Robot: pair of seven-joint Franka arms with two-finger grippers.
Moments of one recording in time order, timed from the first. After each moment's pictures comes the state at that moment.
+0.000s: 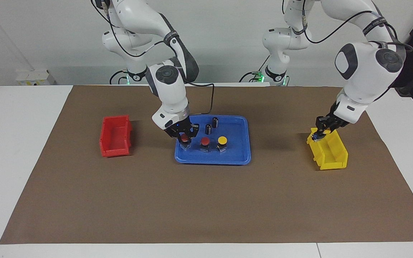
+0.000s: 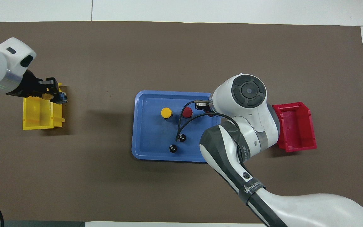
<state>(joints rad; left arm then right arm) -0.20 0.10 0.03 -1.80 -0.02 1.87 -0.23 0.43 0.24 0.04 -1.93 0.06 2.25 0.52</state>
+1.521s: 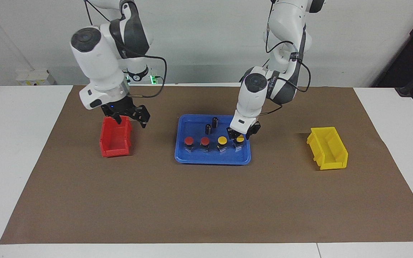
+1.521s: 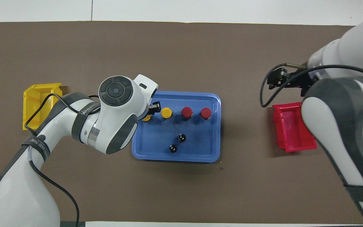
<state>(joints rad) -0.62 0.24 0.04 -1.87 -0.02 2.09 -0.72 0.08 0.07 0.02 -1.67 0.05 1.73 0.32</state>
